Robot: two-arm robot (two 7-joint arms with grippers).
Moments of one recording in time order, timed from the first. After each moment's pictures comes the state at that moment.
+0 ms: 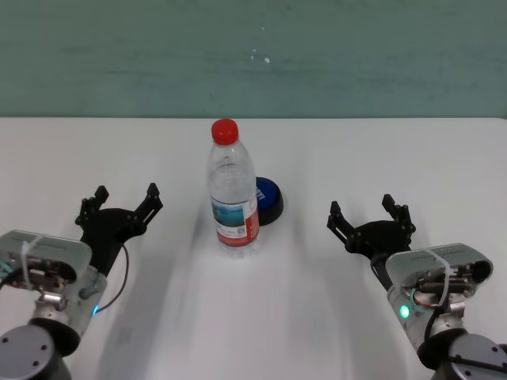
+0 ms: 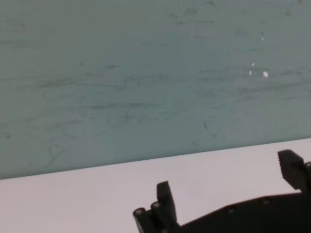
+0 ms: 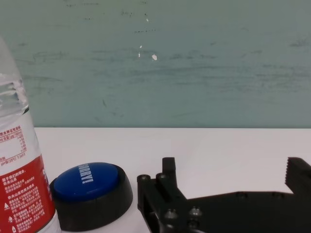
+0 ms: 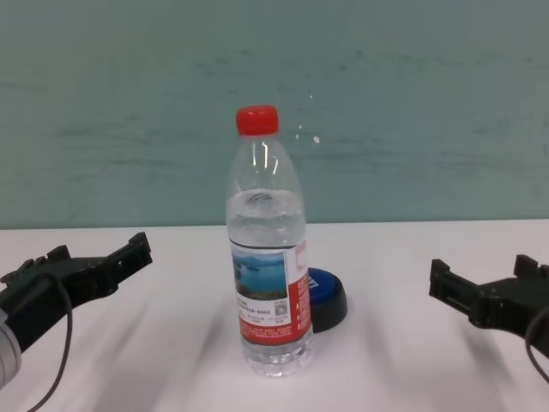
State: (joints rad) left arm 0.01 0.22 0.15 -1.53 -0.14 -0.08 -0.05; right arm -0.06 0.16 -0.26 -1.64 0.19 -0.04 -0.06
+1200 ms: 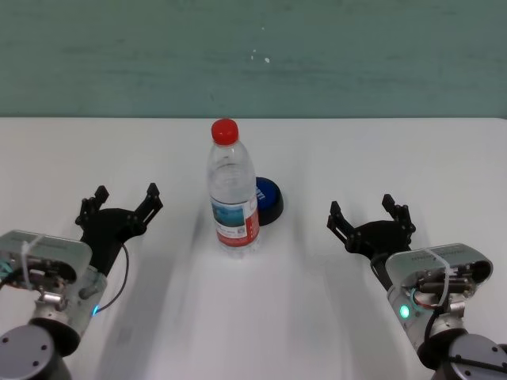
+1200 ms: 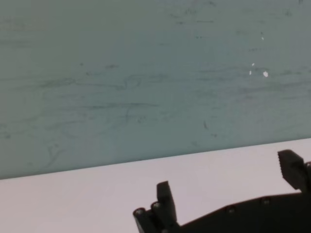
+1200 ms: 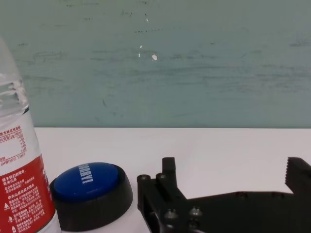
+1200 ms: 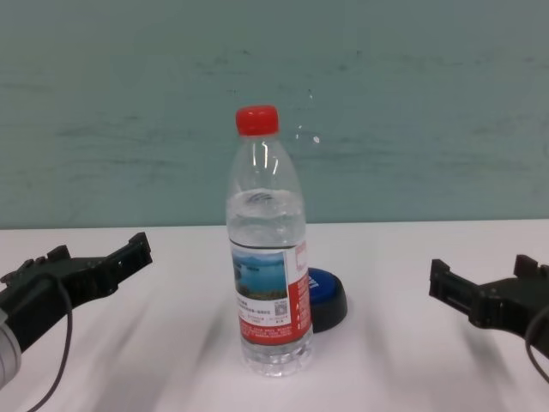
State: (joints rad) left arm 0.01 0.22 0.15 -1.53 -0.14 -0.08 -0.05; right arm -0.06 0.16 -0.26 -1.64 0.19 -0.04 -0.06
